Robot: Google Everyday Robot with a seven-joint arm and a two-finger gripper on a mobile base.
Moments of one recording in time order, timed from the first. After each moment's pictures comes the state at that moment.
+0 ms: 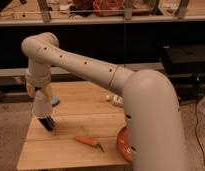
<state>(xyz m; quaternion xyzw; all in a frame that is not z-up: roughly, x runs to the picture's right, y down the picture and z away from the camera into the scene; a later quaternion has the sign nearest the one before) -0.306 0.014 0.653 -0.16 -0.39 -0.54 0.73</state>
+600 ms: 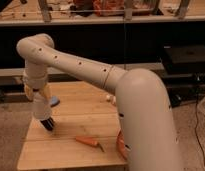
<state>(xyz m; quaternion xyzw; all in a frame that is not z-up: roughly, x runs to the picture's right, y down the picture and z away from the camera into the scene) -0.312 0.024 0.656 -0.18 -0.39 -0.56 0.71</state>
